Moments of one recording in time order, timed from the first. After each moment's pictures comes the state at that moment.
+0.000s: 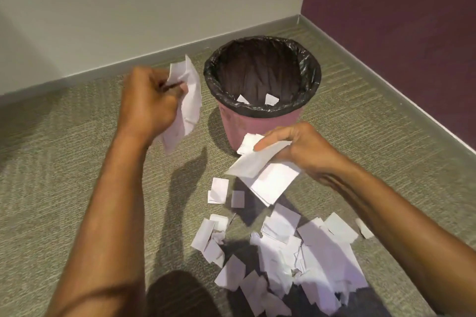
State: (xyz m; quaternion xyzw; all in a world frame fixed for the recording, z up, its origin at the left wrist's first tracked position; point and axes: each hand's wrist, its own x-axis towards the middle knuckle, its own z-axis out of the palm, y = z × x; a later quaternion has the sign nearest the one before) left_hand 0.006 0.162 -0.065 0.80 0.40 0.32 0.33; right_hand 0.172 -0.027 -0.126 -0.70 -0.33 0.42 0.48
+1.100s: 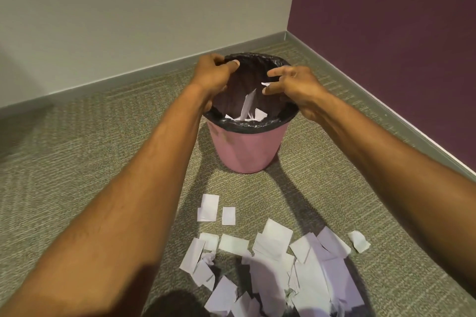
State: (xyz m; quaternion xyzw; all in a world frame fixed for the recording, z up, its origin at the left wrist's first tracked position) left_hand 0.155 0.192 -0.083 0.69 0.39 0.25 0.56; right_hand 0.279 0.054 -0.095 -0.77 -0.25 0.28 0.52
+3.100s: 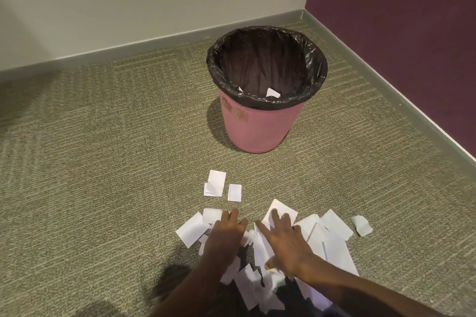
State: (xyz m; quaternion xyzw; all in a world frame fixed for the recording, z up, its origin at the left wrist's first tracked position) left_hand -0.034 0.008 -0.352 0.96 0.23 -0.15 0.09; right_hand 0.092 -0.113 -0.338 -0.78 -0.53 0.28 -0.16
